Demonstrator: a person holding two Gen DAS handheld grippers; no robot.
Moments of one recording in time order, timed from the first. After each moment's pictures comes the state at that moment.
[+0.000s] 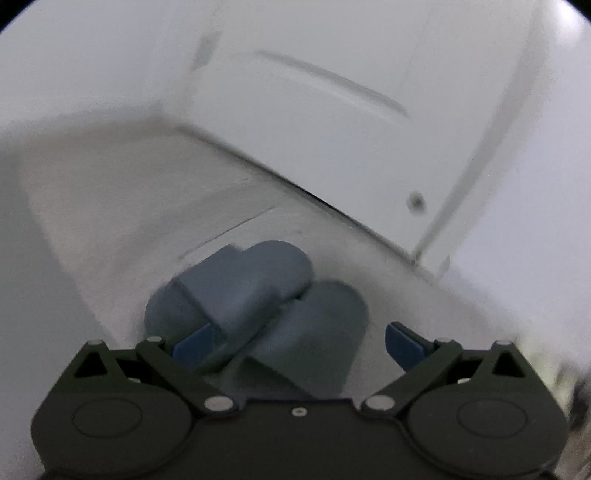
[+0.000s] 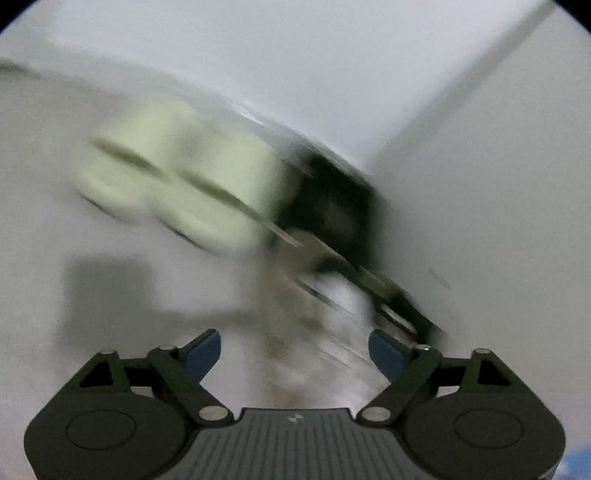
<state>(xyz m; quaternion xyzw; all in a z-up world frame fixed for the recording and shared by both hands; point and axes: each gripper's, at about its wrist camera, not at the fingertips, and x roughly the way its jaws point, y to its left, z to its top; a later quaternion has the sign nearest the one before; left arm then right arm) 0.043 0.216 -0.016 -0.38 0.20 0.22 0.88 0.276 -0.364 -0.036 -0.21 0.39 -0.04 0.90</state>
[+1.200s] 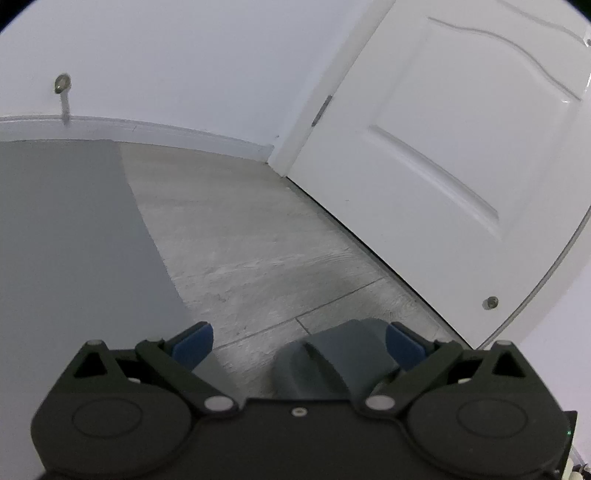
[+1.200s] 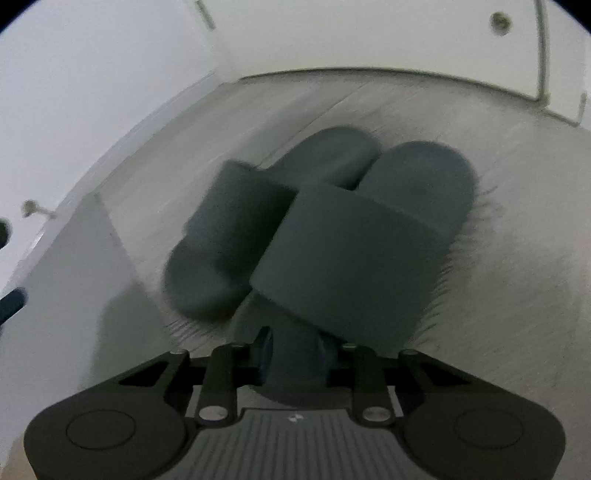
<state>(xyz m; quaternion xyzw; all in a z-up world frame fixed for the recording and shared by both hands) -0.029 0.258 -0.009 -0.33 0.16 0.33 0.87 0.235 0.061 -0.088 -0.05 0.46 0.37 0.81</state>
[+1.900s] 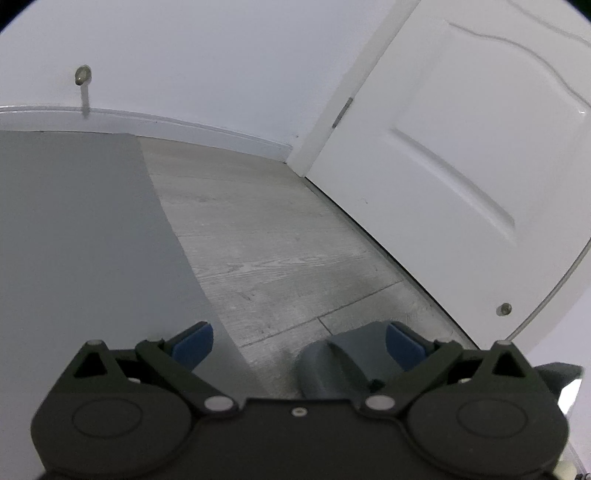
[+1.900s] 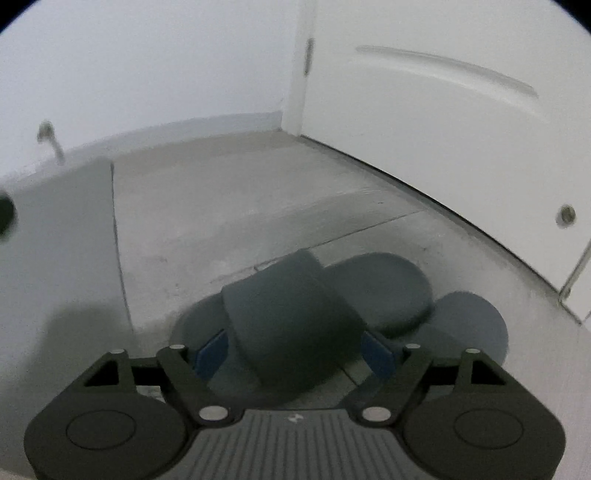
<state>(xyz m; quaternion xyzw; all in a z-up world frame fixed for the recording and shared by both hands) -0.040 0.271 -0.018 -0.34 0.16 0.35 0.86 0.197 0.175 -0.089 -0.25 0.27 0.41 0.83</state>
